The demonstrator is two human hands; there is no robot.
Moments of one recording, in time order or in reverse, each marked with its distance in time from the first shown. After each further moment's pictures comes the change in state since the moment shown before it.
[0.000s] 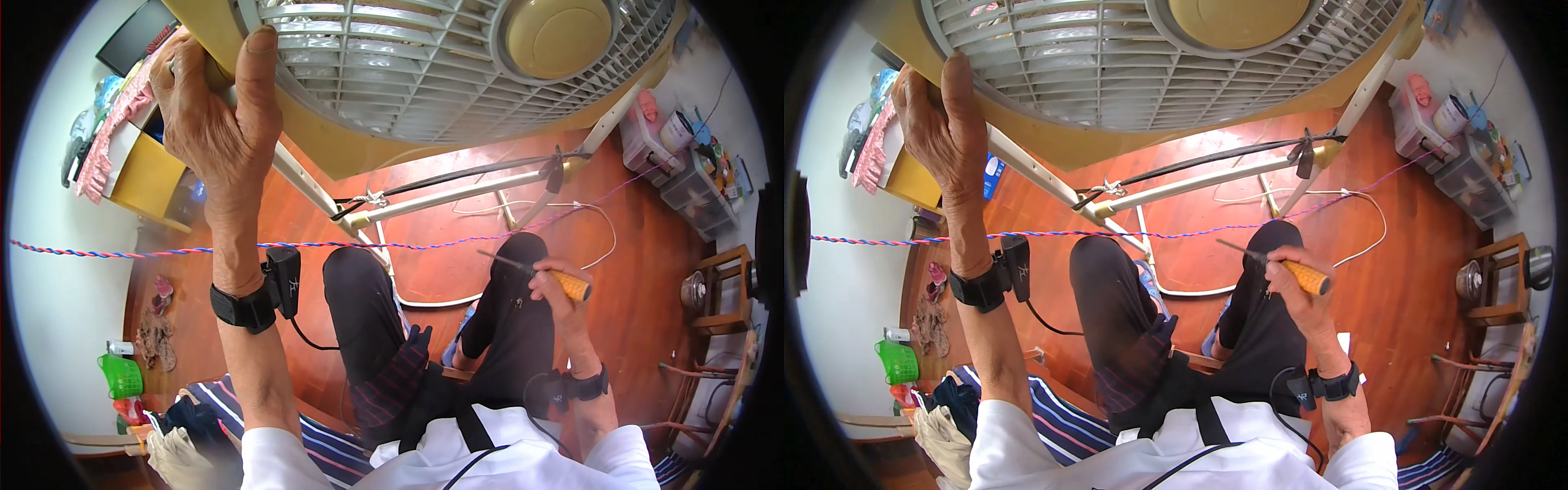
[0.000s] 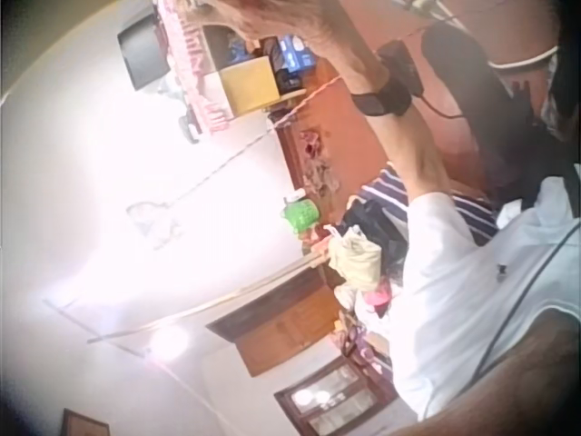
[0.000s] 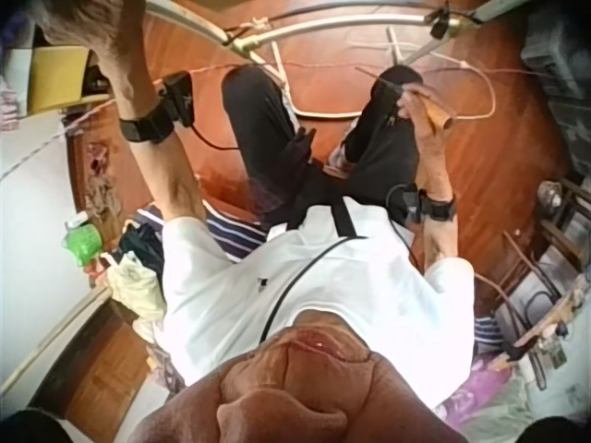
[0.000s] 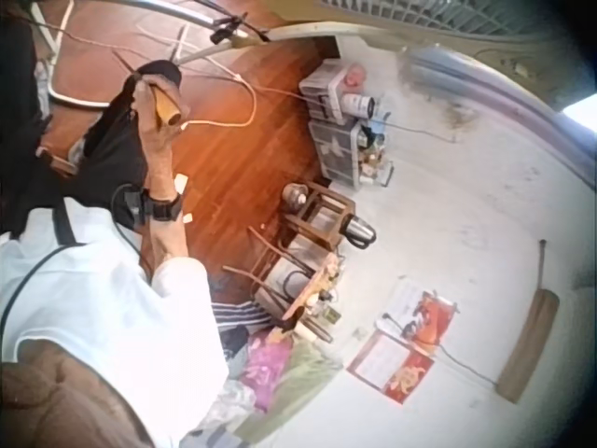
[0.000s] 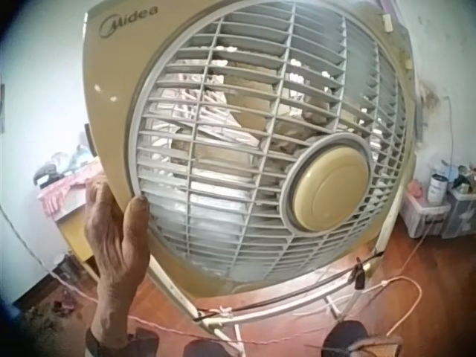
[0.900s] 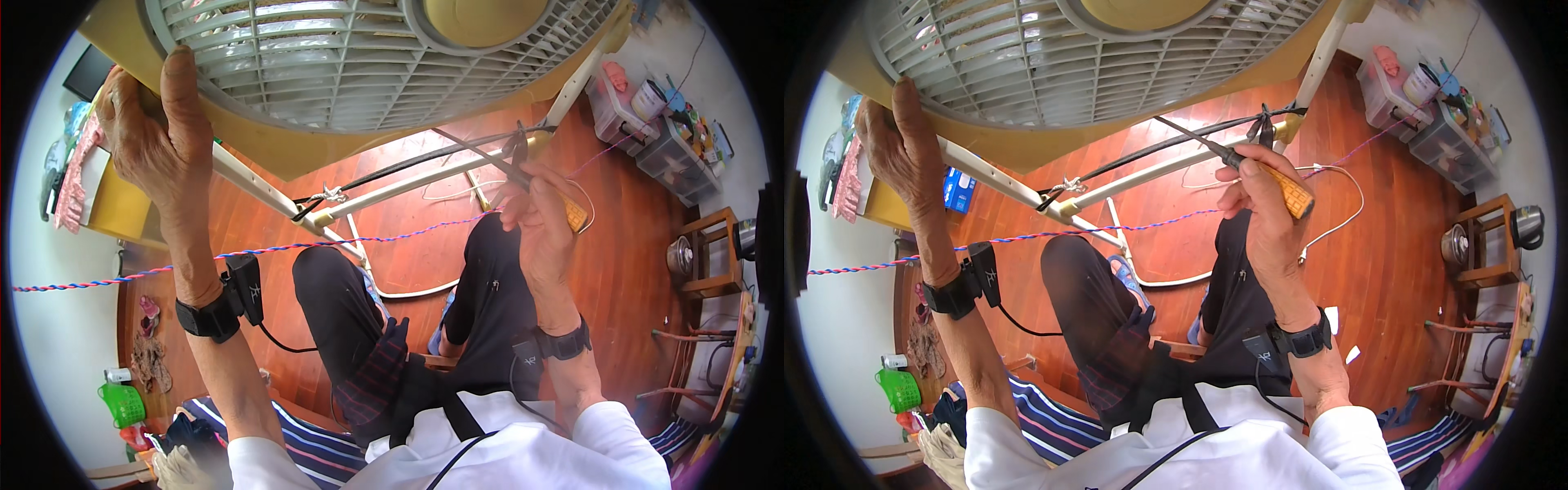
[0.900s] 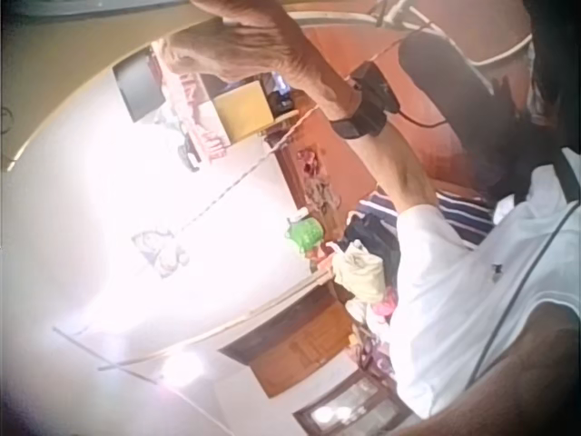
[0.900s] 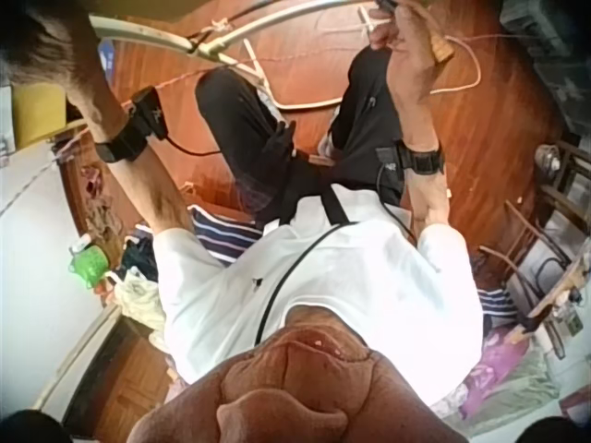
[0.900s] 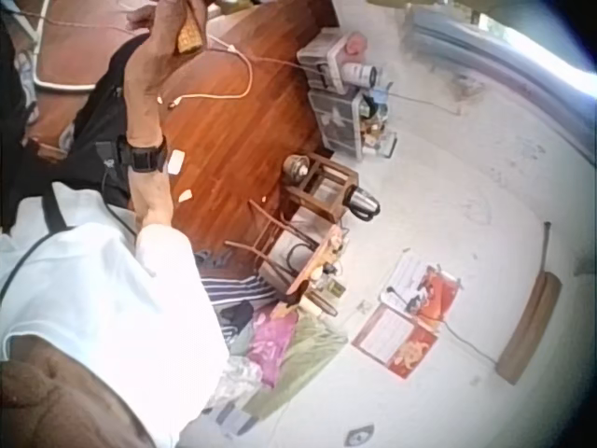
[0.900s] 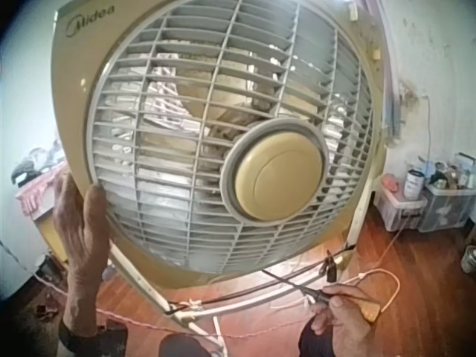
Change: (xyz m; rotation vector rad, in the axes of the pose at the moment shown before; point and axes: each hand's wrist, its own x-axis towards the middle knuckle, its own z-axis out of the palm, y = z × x) left_hand 0.003 -0.008 -0.002 0.040 -0.037 0.034; right_hand 0.048 -0.047 0.027 0.459 0.200 -0.195
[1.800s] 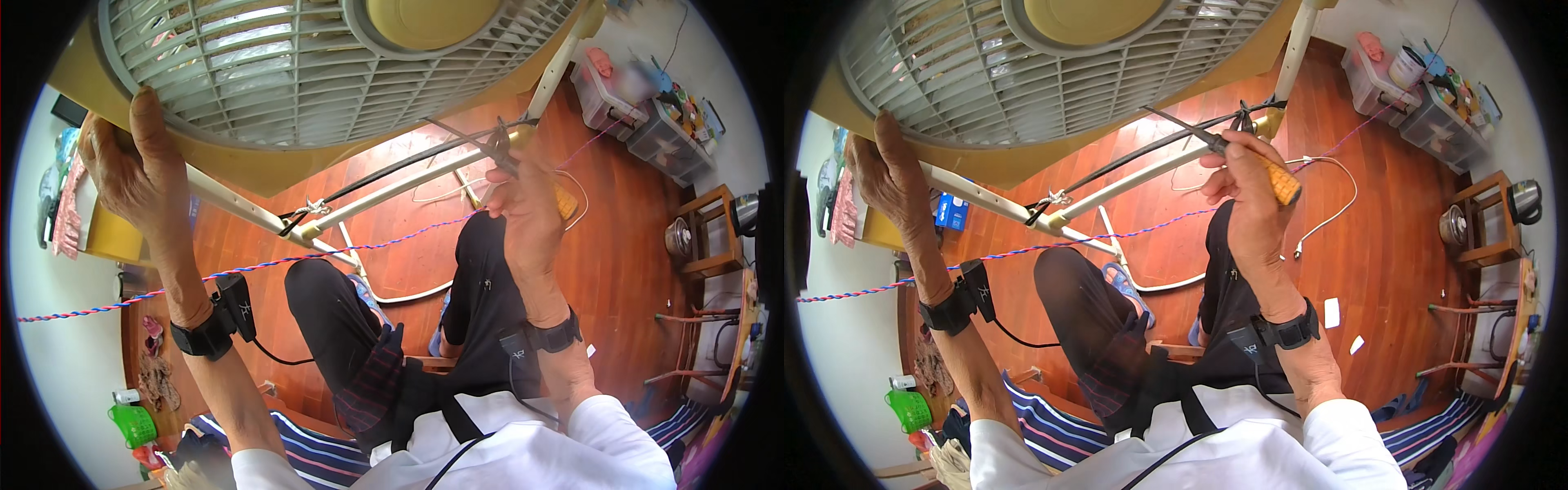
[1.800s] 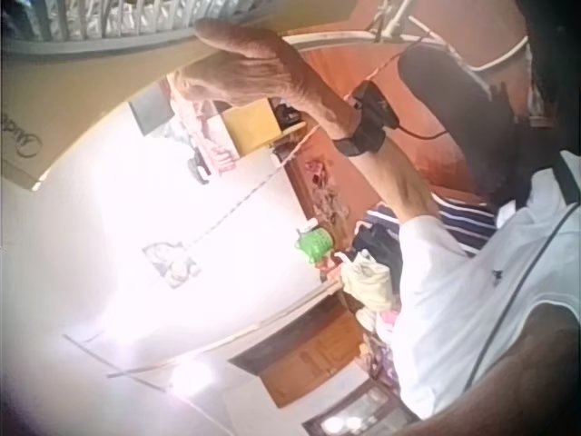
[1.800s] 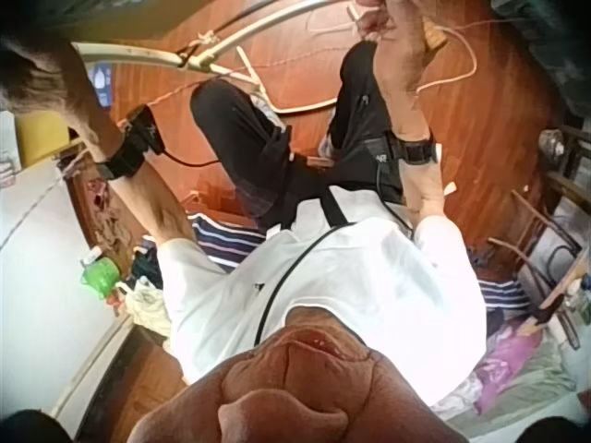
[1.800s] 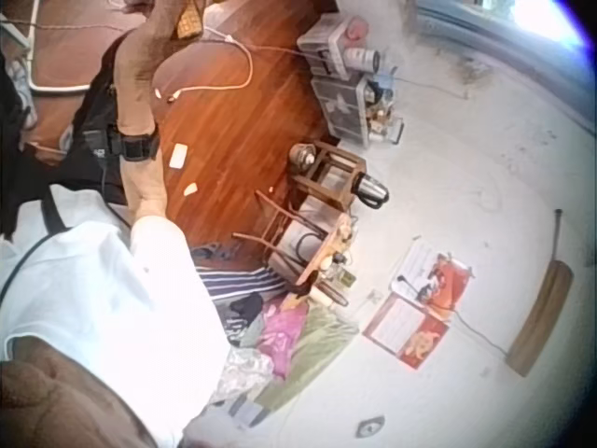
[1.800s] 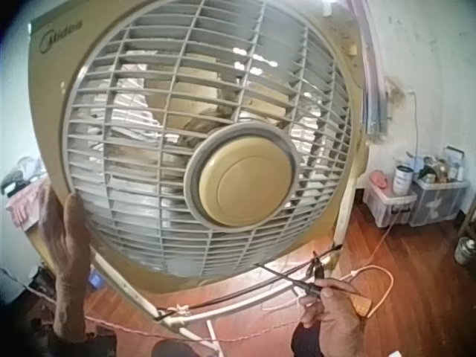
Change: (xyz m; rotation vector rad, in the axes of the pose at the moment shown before) left_hand -0.002 -0.003 0.003 0.024 0.007 -0.070; right_hand 0.007 0.006 0.003 0.079 0.106 -0.032
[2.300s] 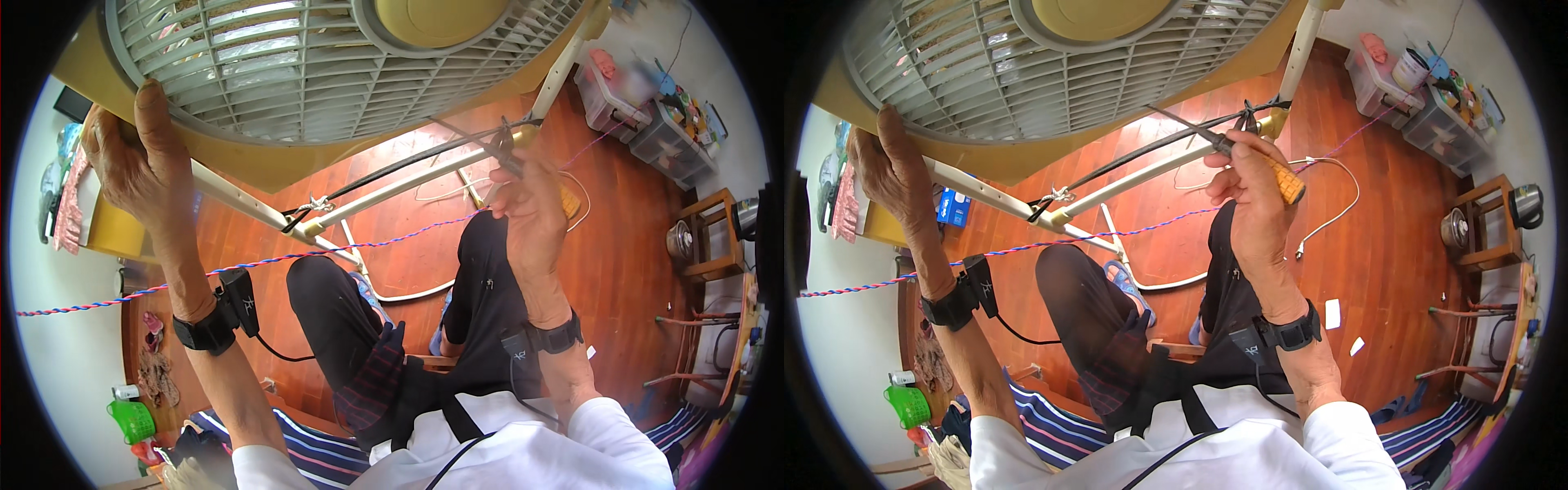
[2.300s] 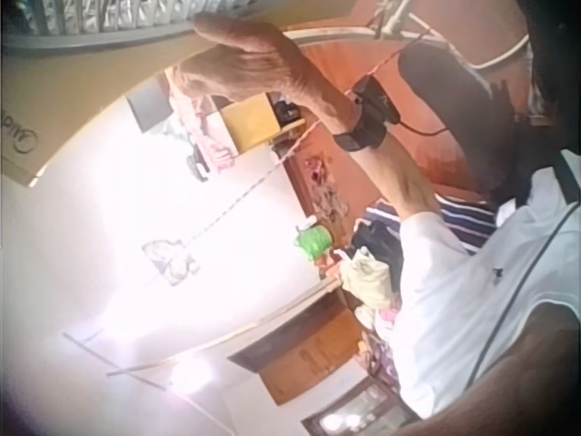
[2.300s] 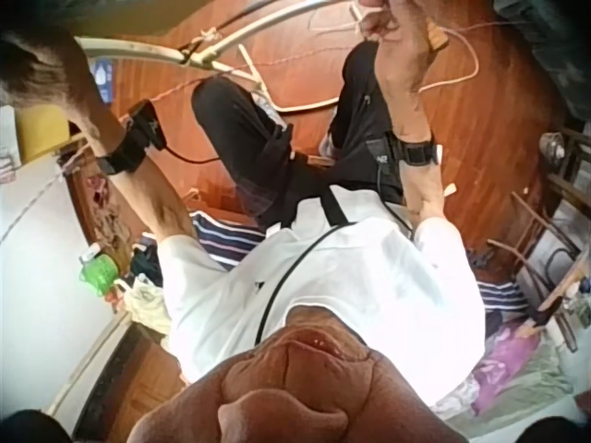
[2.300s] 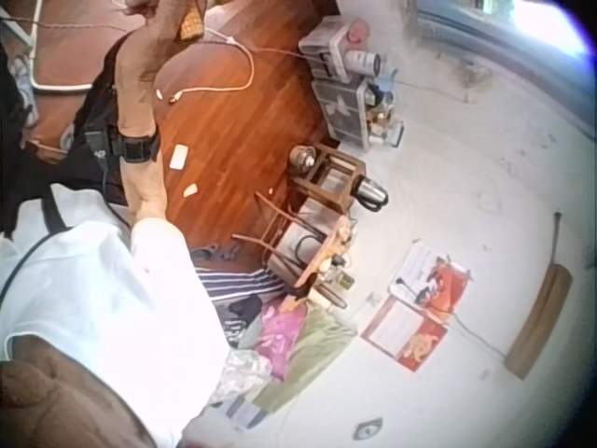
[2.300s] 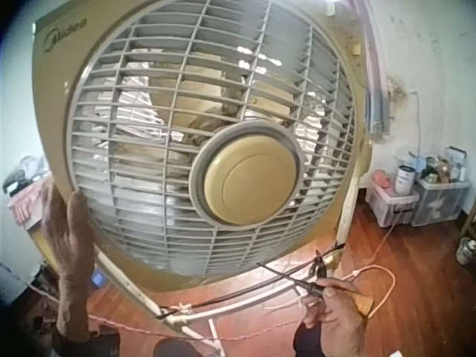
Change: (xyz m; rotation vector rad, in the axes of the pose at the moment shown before) left_hand 0.001 0.003 0.001 0.026 0.021 0.028; right_hand 0.001 -0.001 -0.002 0.059 0.019 0.046
